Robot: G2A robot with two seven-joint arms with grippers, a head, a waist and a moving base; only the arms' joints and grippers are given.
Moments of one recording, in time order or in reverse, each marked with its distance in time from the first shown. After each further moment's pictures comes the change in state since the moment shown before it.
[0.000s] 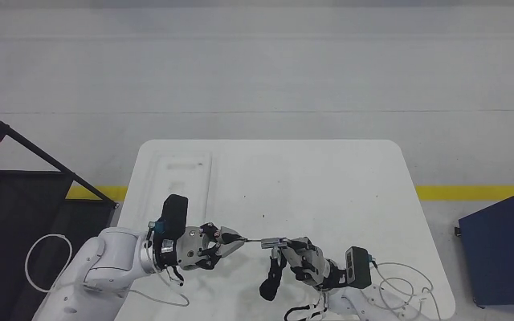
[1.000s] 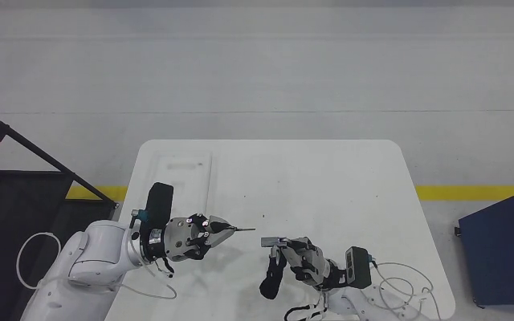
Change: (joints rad) left arm -0.012 -0.024 -0.092 0.000 -0.163 0.000 -0.128; right arm 0.000 0.000 0.000 0.000 0.000 0.000 0.000
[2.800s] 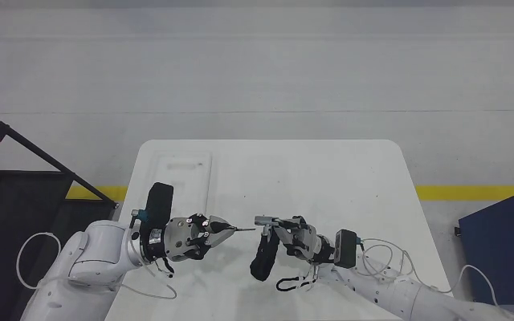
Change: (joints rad) left arm 0.000 0.000 0.000 0.000 0.000 0.000 0.000; right arm 0.294 -0.085 -0.257 0.238 0.090 0.159 -0.159
